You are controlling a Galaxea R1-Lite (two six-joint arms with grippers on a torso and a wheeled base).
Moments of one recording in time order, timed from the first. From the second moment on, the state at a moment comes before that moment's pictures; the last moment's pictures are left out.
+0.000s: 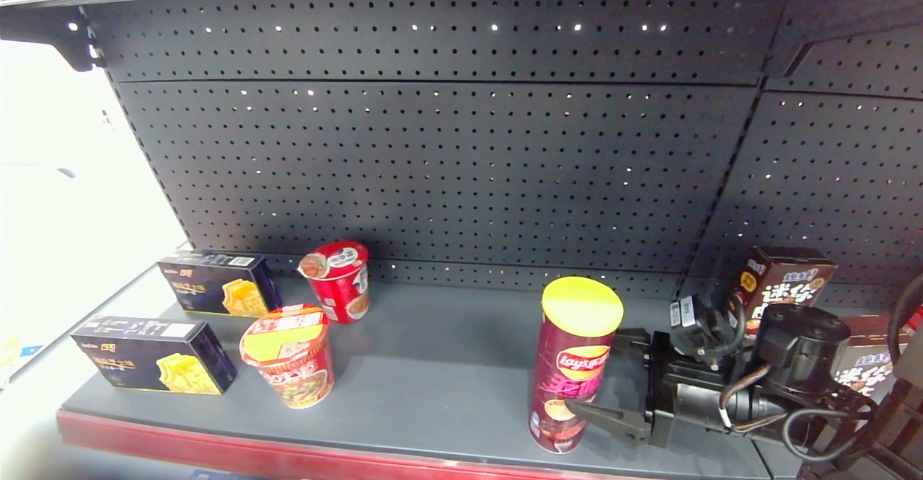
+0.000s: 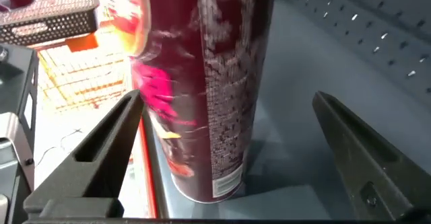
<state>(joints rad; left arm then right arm) -0.13 0.19 -0.25 0.35 0.13 0.02 0.40 1.95 -0.31 -1.52 0.75 -0.14</state>
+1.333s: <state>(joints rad) -0.13 0.15 -0.24 0.37 0.13 0.02 0.27 1.69 -0.16 -1.52 0.75 -0.15</state>
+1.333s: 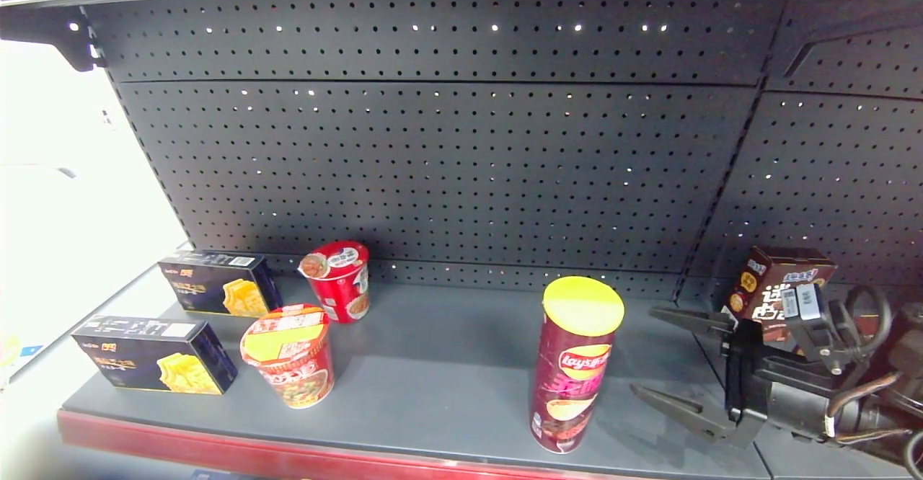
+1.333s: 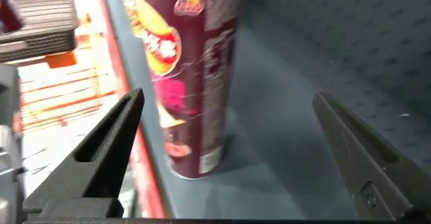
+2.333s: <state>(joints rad) -0.13 0.11 -0.24 0.39 0.14 0.02 0.08 1.25 -0.01 -1.31 0.27 -0.16</state>
